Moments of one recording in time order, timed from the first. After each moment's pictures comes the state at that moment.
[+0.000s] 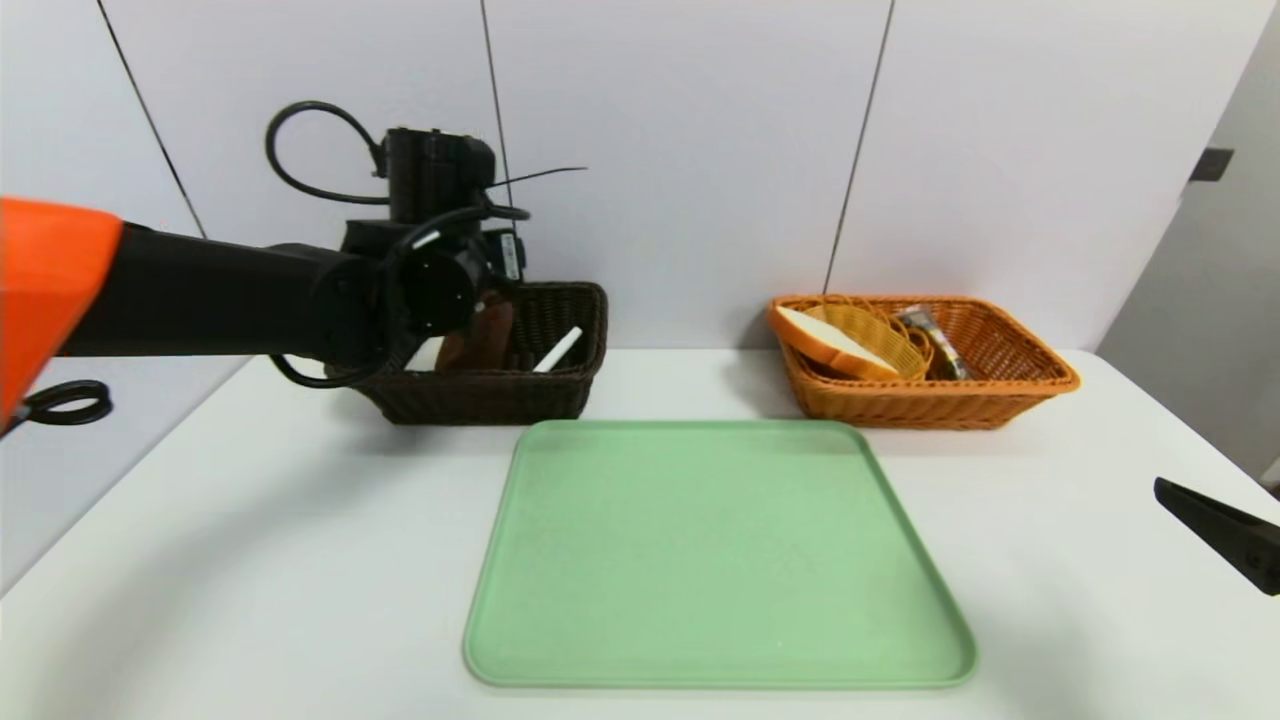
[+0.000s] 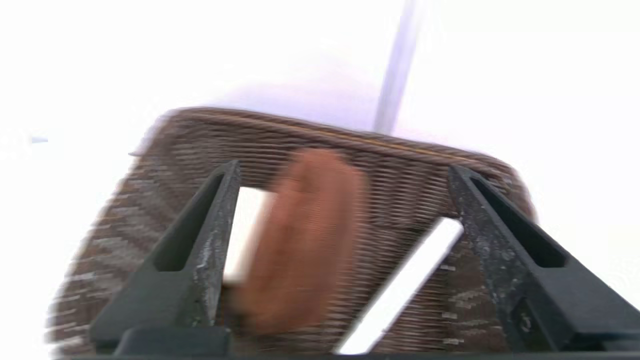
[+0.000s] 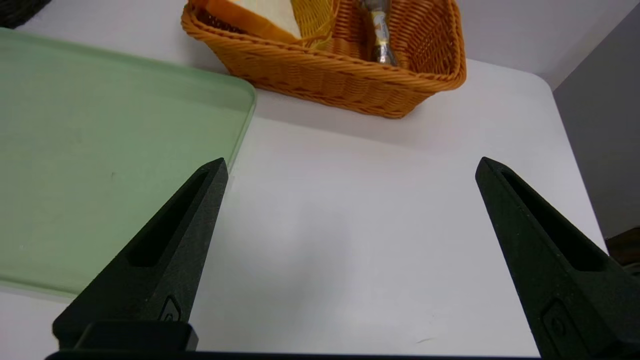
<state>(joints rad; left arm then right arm) -0.42 1.96 -1.49 -0.28 0.60 -0.21 -0.03 0.90 -0.45 -0.23 0.11 -0.19</state>
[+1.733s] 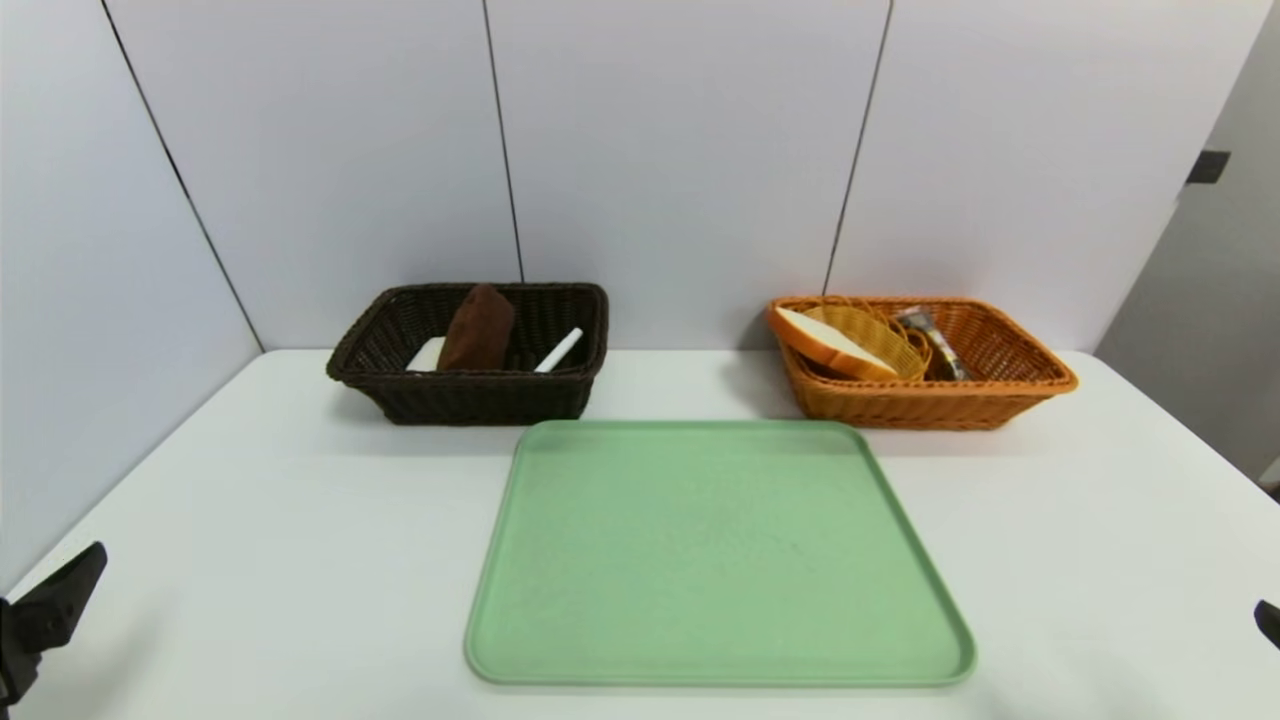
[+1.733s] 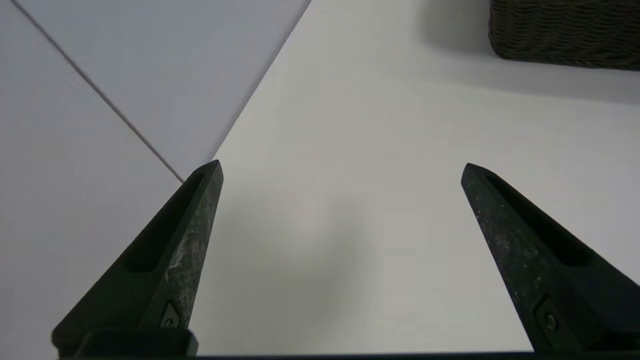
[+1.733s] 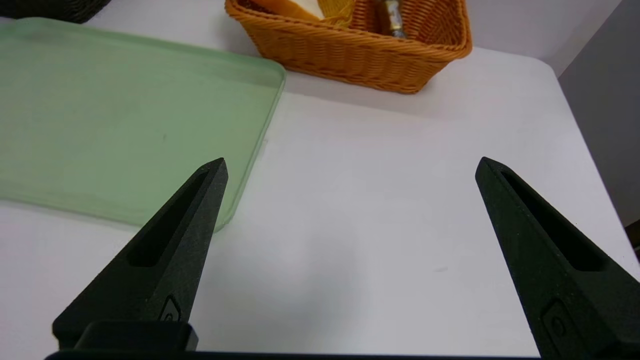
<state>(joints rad) 0.06 0.76 -0.26 -0.28 0.30 0.04 -0.05 0.54 -0.38 0.03 0.18 -0.15</state>
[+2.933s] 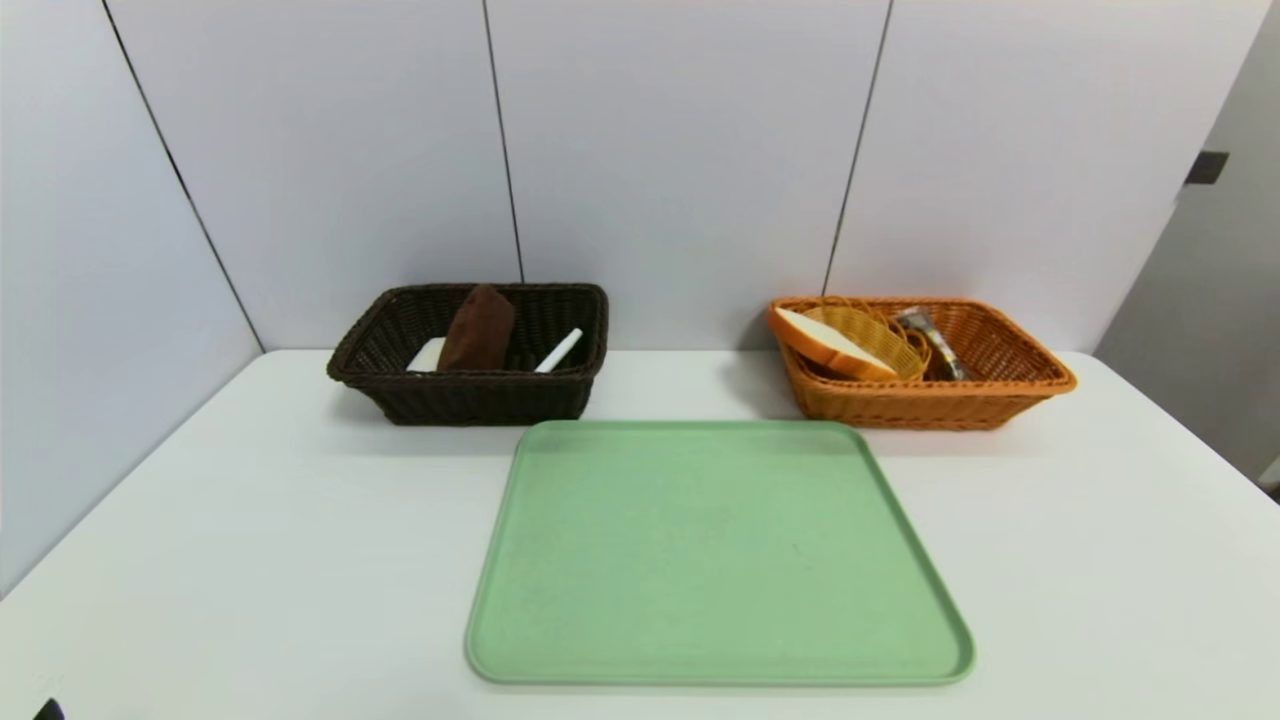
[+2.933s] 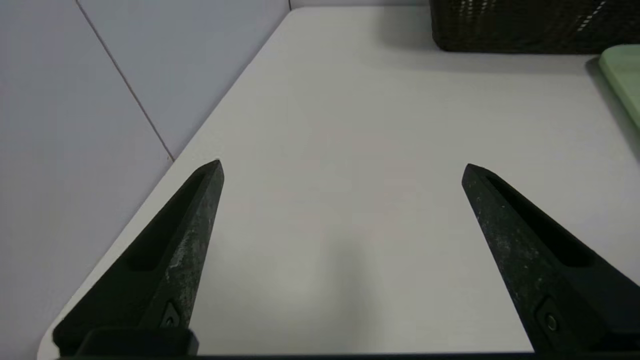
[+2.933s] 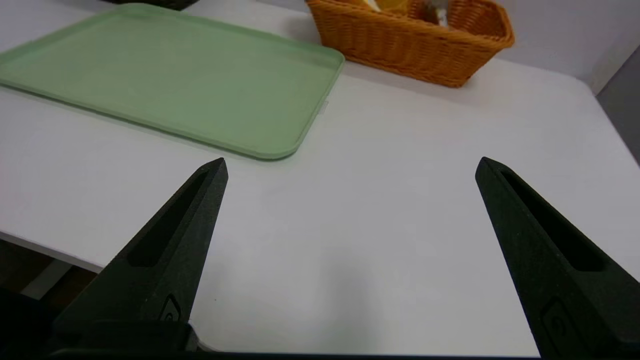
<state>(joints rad) 0.05 0.23 -0.10 -0.09 0.20 0.06 0.00 0.01 -0.35 0.39 0.24 -0.17</state>
